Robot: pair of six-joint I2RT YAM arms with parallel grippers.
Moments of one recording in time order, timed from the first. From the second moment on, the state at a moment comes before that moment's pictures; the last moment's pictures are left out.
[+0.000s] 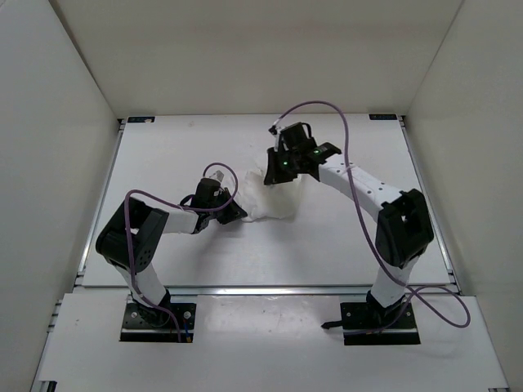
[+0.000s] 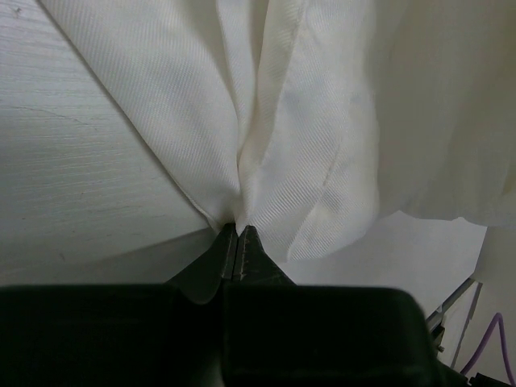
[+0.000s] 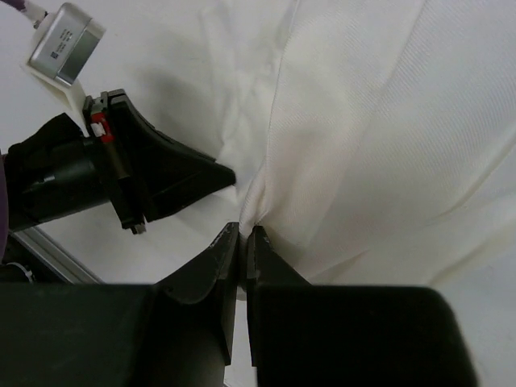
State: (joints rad) left arm -0.45 1.71 0.67 0.34 0.24 -0.83; right arm 0.56 1.75 1.50 -0.54 -0.26 0.35
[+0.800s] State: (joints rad) left arm -0.41 1.66 0.62 0.34 0.29 -0.84; right arm 0.70 2.16 1.74 -0.64 -0.38 0.36
